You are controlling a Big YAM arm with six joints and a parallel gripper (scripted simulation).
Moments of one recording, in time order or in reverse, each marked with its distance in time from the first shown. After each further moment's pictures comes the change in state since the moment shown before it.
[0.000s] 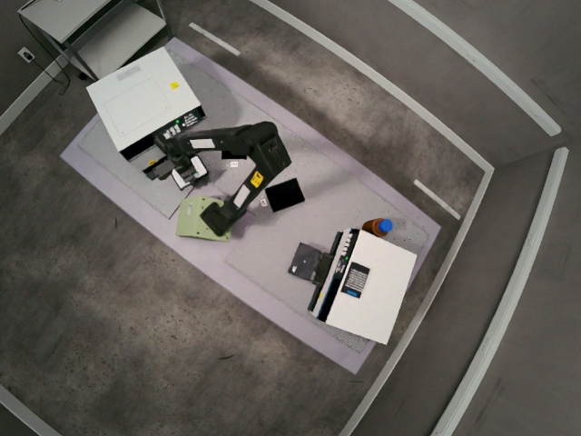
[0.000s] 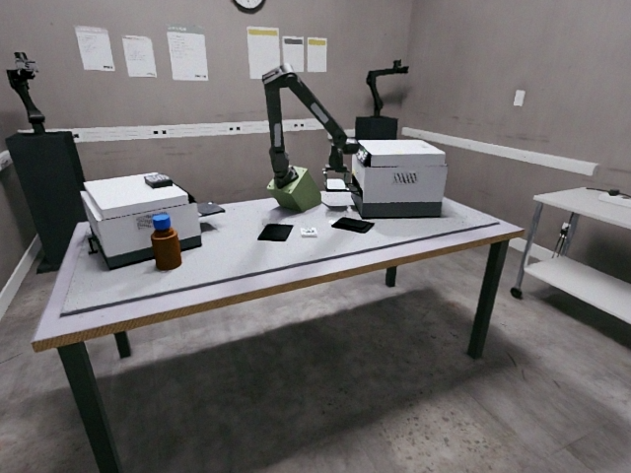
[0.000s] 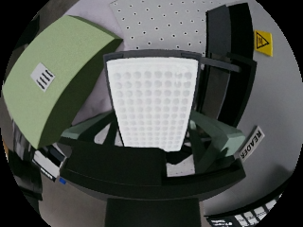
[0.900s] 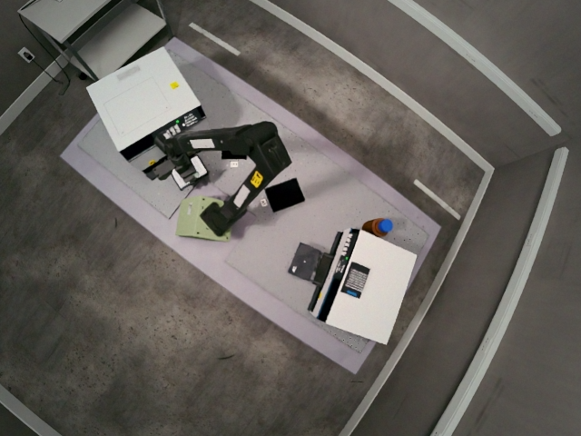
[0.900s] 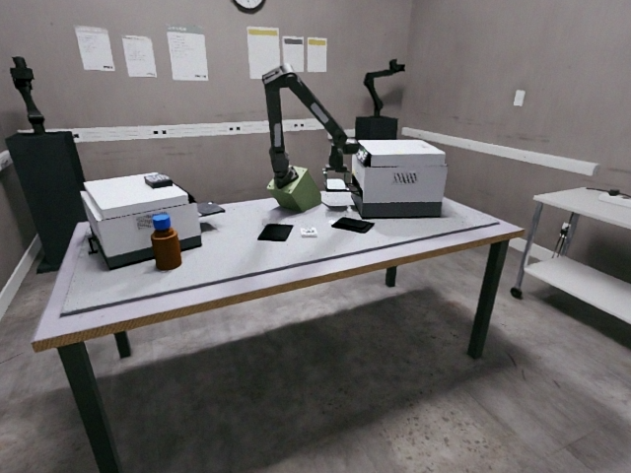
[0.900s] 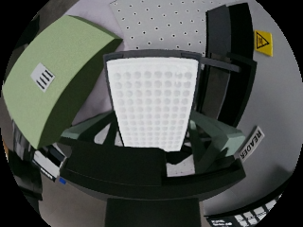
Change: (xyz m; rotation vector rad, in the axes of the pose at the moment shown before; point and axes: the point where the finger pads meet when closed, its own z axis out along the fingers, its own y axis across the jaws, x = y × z) arm 0.000 0.000 0.000 0.000 0.001 0.000
